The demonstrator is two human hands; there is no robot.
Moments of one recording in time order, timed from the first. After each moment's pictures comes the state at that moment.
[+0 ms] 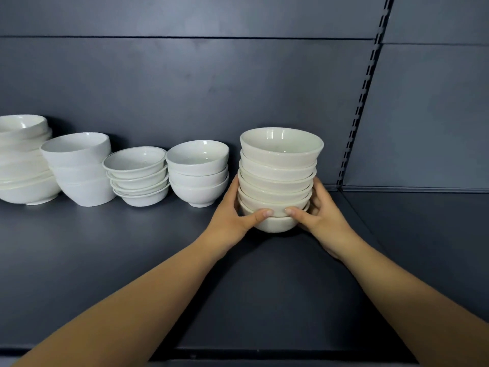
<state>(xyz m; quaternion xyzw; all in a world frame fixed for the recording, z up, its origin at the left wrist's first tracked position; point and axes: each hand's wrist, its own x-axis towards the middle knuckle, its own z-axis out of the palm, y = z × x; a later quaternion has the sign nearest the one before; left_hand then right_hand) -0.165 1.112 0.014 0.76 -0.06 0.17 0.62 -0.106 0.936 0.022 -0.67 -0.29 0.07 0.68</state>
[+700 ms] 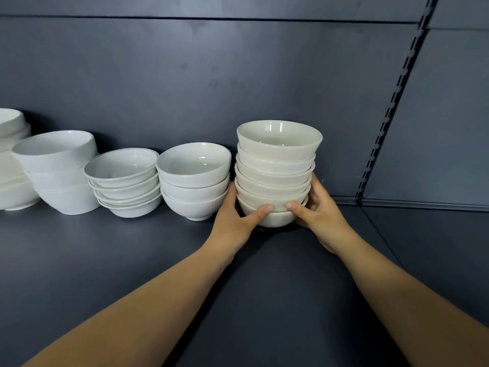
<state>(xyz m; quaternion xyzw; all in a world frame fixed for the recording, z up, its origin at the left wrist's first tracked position) -0.109 1.124 -0.001 0.73 0.02 0.23 0.64 -0.037 0.966 0.014 -0.67 -0.31 0.09 0.67</state>
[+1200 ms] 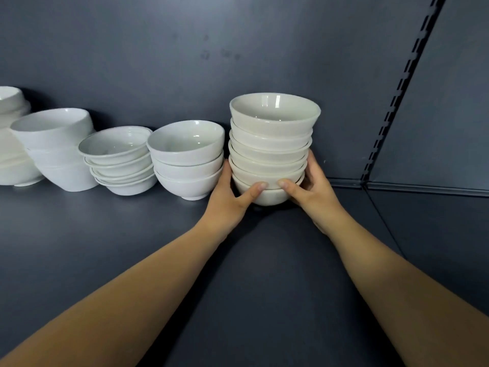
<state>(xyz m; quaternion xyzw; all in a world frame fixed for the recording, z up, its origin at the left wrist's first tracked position) -0.103 1.117 -0.003 0.76 0.04 0.27 0.59 -0.020 0.968 0.002 -0.67 -0.32 0.09 0.67</state>
